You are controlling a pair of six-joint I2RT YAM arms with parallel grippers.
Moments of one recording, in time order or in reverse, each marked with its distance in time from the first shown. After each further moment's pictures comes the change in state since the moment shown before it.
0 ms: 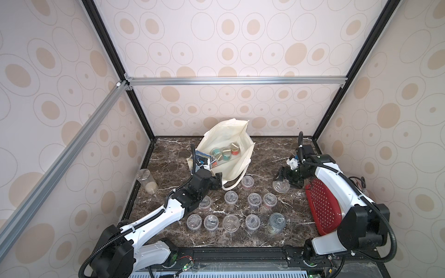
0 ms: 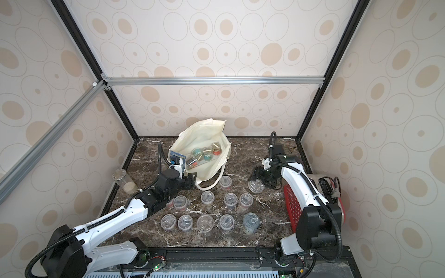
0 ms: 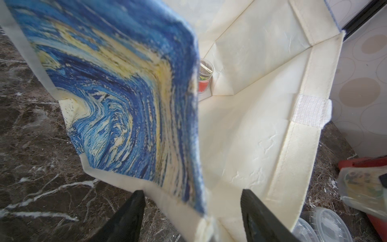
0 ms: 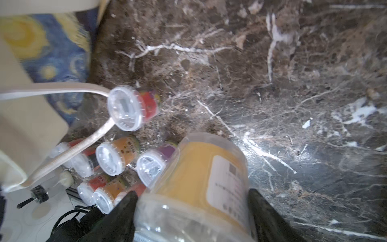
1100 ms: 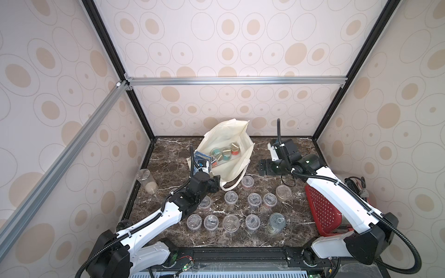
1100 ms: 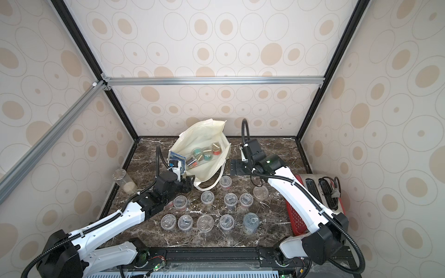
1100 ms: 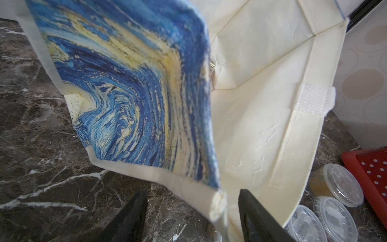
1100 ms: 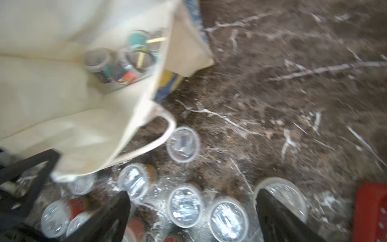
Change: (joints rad) left arm 0.000 -0.050 -0.051 -0.019 0.013 0.006; right arm 0.496 -0.089 0.227 0.161 0.405 -0.007
